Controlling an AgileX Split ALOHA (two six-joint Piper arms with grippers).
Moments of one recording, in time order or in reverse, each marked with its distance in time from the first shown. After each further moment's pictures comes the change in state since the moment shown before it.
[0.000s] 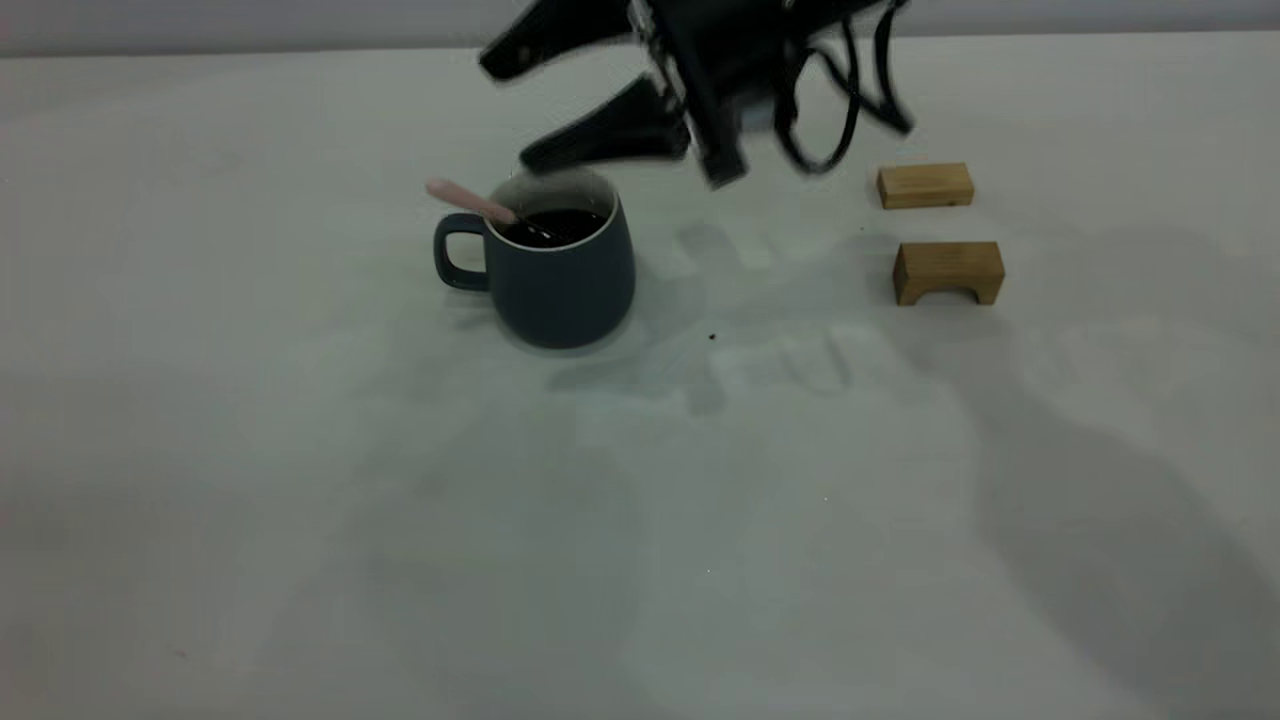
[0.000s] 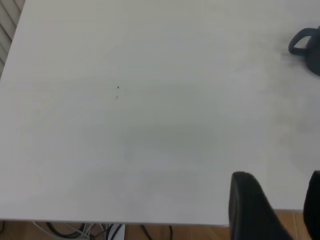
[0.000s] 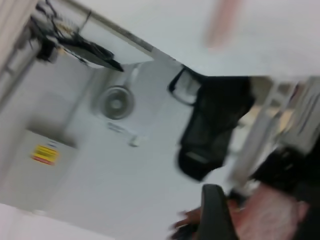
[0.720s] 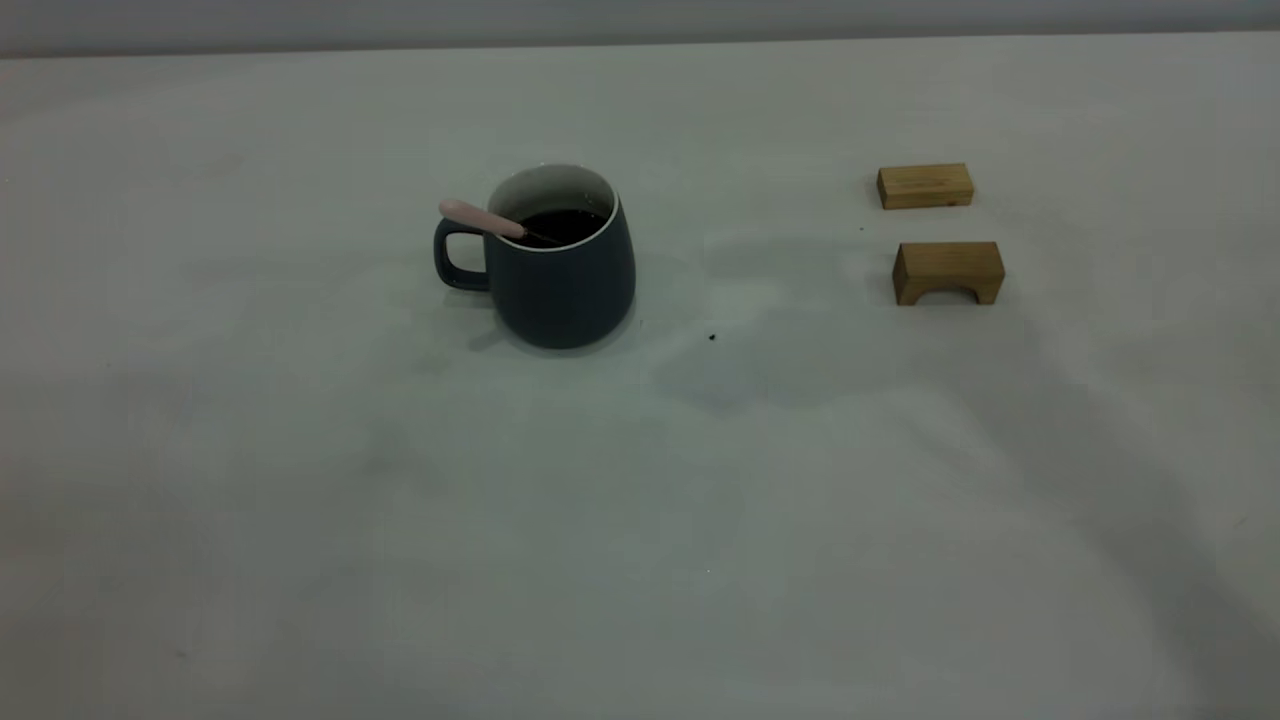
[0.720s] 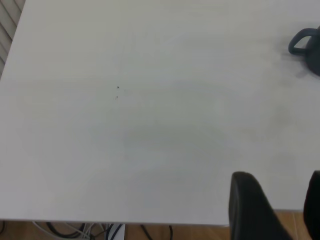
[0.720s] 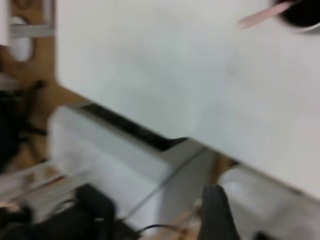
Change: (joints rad) left arm 0.000 0.000 0.000 0.000 0.000 0.000; right arm -0.006 -0.615 0.000 -0.721 0.066 -0.234
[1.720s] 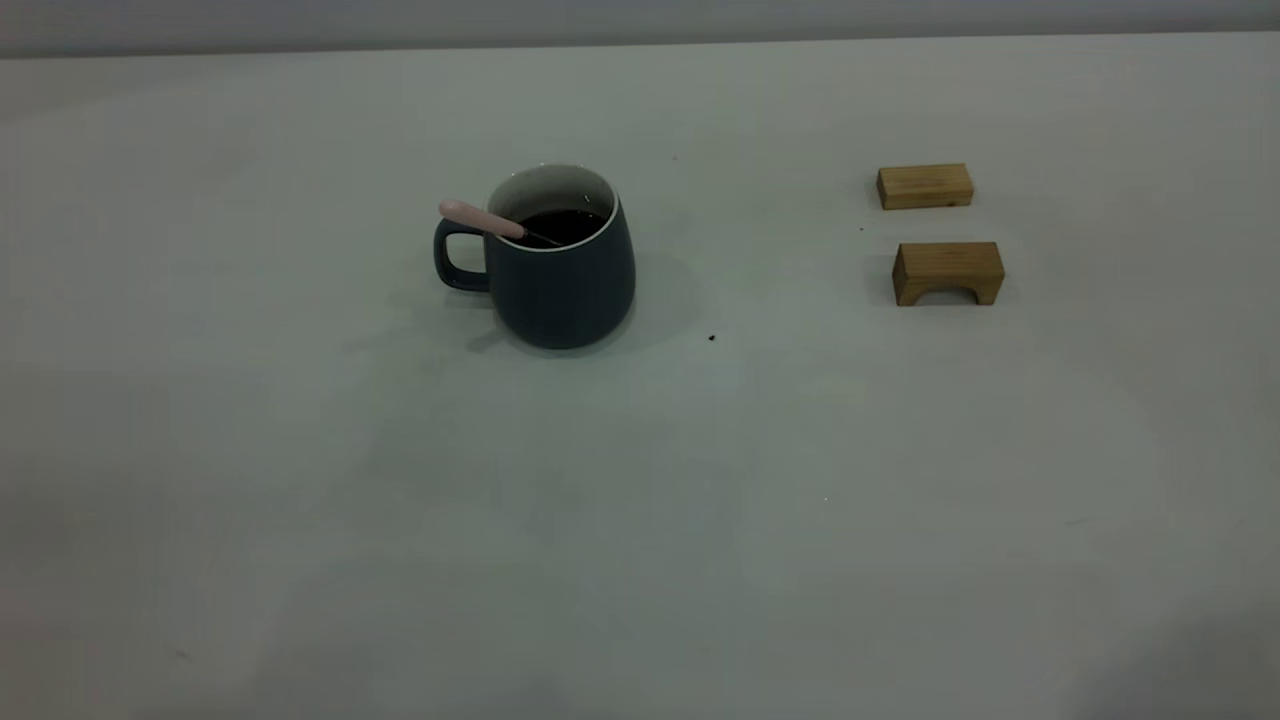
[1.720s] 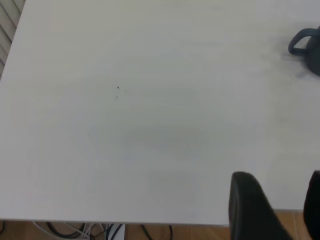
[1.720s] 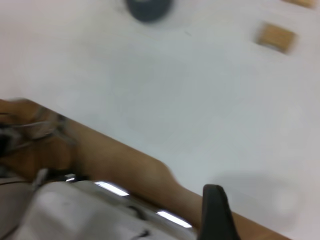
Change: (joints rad) left arm 0.000 0.000 0.000 0.000 0.000 0.000; right arm -0.011 -1.069 0.699 -0.501 0.020 -0.082
